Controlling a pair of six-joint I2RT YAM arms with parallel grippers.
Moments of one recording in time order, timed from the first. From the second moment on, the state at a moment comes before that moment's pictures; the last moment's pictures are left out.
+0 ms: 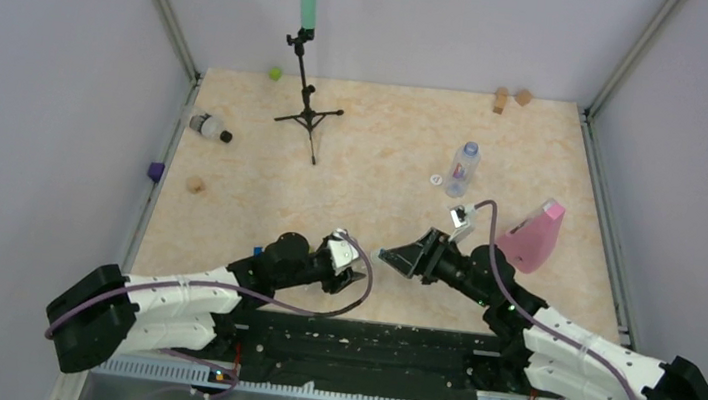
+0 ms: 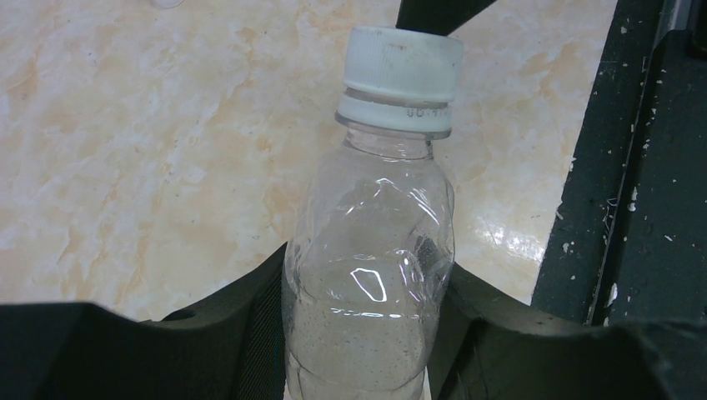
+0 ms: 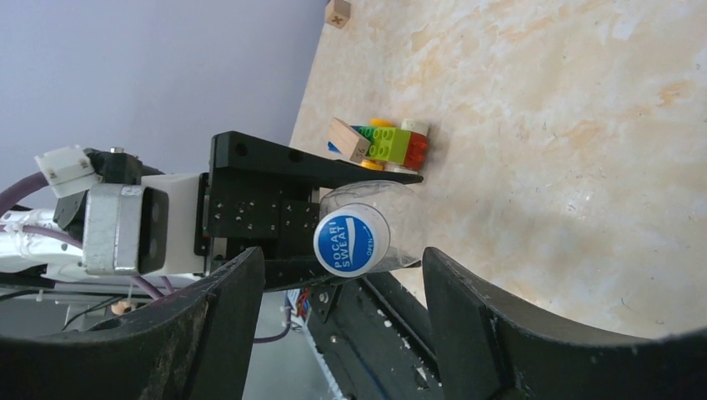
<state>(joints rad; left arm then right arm) -0.94 1.03 0.28 0.44 0.18 0.16 0.86 0.81 0.30 0.34 -0.12 1.00</state>
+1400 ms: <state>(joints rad) -0.94 1.05 0.31 0.40 0.17 0.16 0.86 0.97 0.36 0.41 -0.21 0.63</state>
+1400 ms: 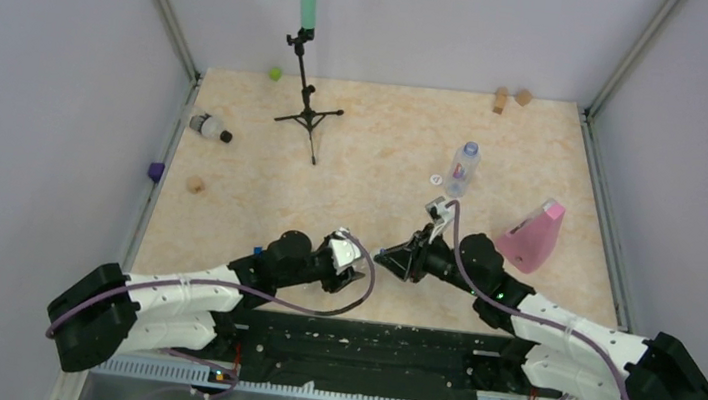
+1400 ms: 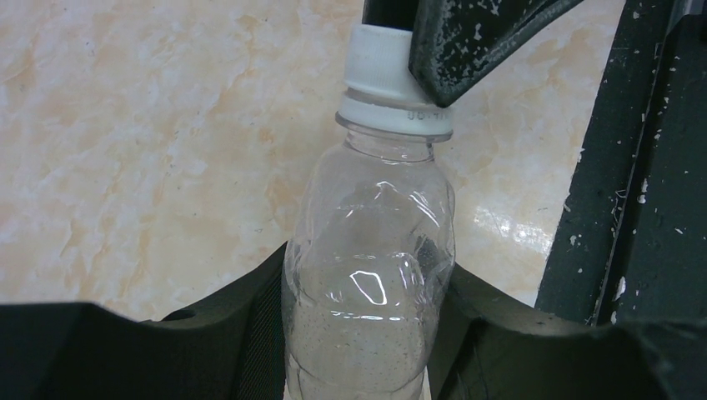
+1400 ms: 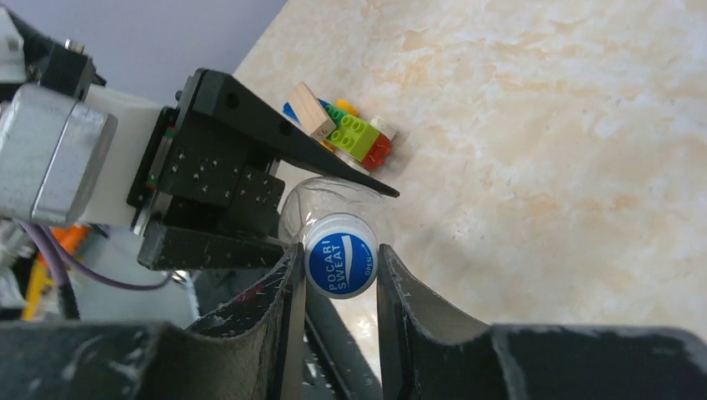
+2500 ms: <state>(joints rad) -0.94 1.00 0.28 0.39 0.18 0.20 0.87 0.85 0.27 0.55 -0.46 -0.09</state>
